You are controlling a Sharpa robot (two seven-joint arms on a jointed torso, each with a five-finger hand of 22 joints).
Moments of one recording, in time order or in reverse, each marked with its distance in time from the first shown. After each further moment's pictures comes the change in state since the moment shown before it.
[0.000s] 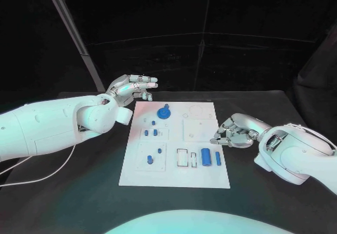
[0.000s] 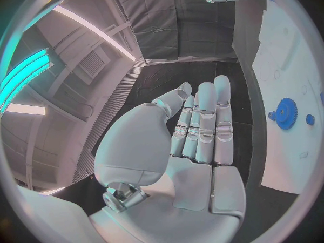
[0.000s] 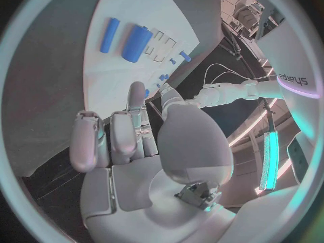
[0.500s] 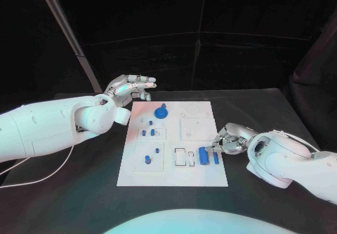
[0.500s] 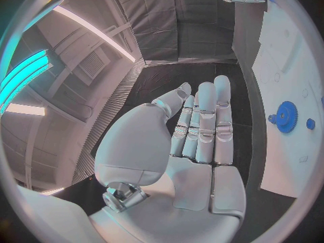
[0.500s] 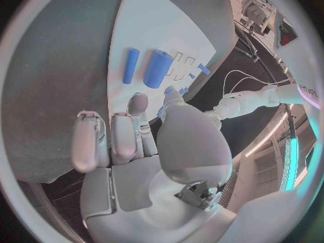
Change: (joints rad) left arm -0.001 0.002 -0.001 0.000 0.000 0.001 0.000; left_hand -0.004 0.004 -0.003 0.003 0.000 0.000 0.000 0.000 0.000 0.000 0.000 0.000 0.000 0.000 0.000 0.000 -0.001 0.000 0.000 0.000 0.000 -0.001; right arm -0.059 0.079 -0.004 -0.037 -0.038 0.029 -0.194; right_hand -0.003 0.013 -0.102 0.051 -0.003 -0.031 0.006 0.030 0.028 -0.031 0.007 0.145 0.220 0.000 0.000 0.021 0.037 0.000 0.001 -0.001 0.007 0.012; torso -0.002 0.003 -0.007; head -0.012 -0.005
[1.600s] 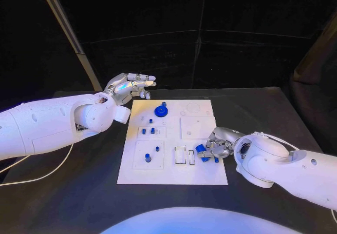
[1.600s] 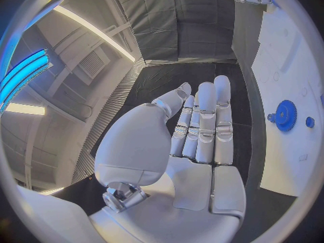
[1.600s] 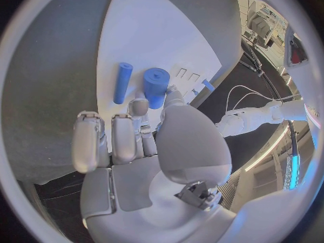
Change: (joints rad) left arm -0.001 -0.003 -0.001 -0.003 0.000 0.005 -0.002; left_hand 0.000 0.000 0.000 0.000 0.000 0.000 0.000 0.000 0.000 0.000 0.000 0.000 0.000 0.000 0.000 0.000 0.000 0.000 0.000 0.000 0.000 0.000; right arm -0.037 0.105 0.004 -0.048 -0.099 0.066 -0.080; right_hand 0.052 0.040 -0.043 -0.012 0.028 -0.007 0.000 0.051 0.043 -0.003 0.004 0.050 0.098 0.000 0.000 0.036 0.061 0.000 0.003 0.004 0.012 0.006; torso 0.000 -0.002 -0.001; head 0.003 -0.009
